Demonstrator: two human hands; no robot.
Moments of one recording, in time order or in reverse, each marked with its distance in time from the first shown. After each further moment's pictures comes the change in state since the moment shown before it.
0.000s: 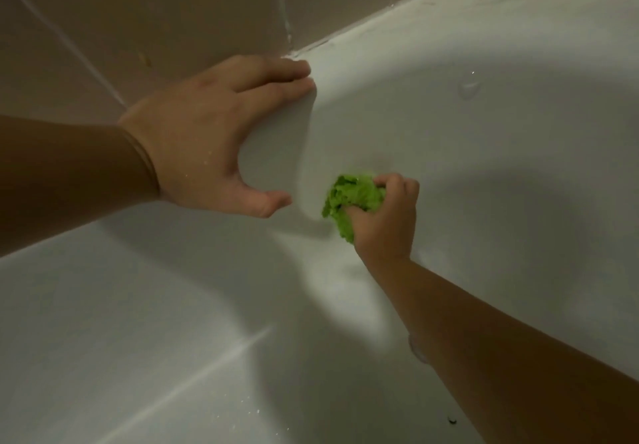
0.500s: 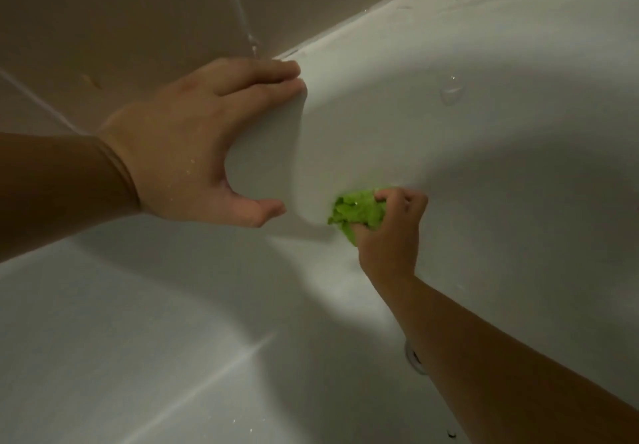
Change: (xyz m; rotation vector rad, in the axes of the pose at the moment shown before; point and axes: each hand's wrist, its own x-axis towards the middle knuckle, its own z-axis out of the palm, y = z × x) left_hand 0.022 0.005 0.003 -0.018 0.024 0.000; right_hand 0.011 0.042 -0.004 -0.074 0.033 -0.078
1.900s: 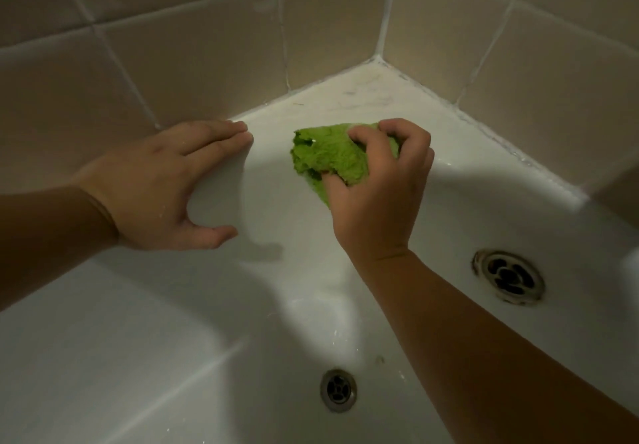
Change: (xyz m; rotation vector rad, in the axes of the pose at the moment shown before) left_hand 0.055 0.013 0.014 0.001 0.017 -0.013; right_hand 0.110 -0.098 -0.142 -0.159 0.301 -0.372
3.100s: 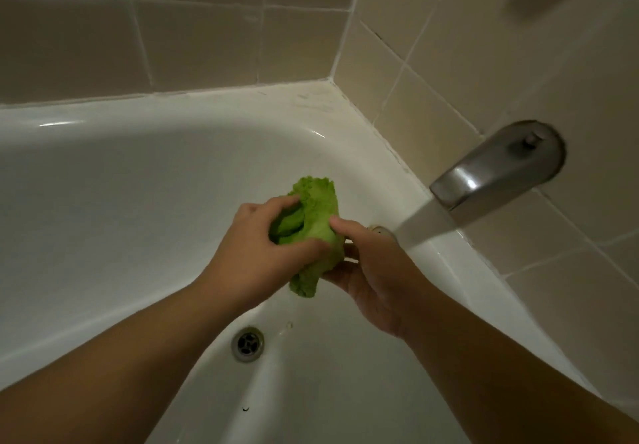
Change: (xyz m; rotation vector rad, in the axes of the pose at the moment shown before) left_hand 0.007 0.273 -0.004 -1.223 0.212 -0.845; right_hand -0.021 0.008 -0.195 0.870 -0.939 1.031
